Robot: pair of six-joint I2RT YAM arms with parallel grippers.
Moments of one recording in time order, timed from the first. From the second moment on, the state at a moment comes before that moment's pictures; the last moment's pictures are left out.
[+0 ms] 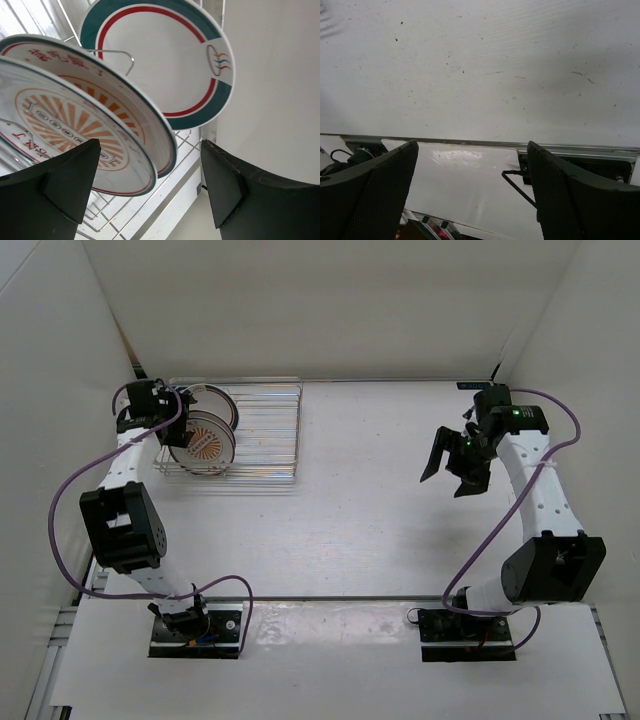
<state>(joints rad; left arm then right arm) 0.19 1.69 1.35 -0.36 0.09 -1.24 0.05 1.45 1.47 -1.33 -0.27 0.34</state>
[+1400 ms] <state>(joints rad) 0.20 1.63 1.19 -0.26 0.18 -1.24 0.04 1.41 1.42 -1.33 -0.27 0.34</state>
